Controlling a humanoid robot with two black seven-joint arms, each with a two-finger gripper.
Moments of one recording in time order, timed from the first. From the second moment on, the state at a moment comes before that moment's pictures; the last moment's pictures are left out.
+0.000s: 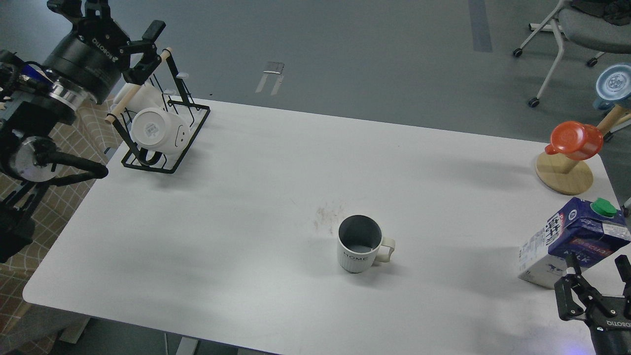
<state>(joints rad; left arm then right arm) -0.50 0.67 -1.19 -1.36 0.41 -0.20 -0.20 -0.57 -0.10 1.72 1.55 0.38 0.49 -0.19</state>
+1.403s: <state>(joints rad) -0.51 0.68 -1.19 -1.35 0.41 -0.20 -0.20 -0.39 -0.04 1.71 1.39 0.36 0.49 -0.17</state>
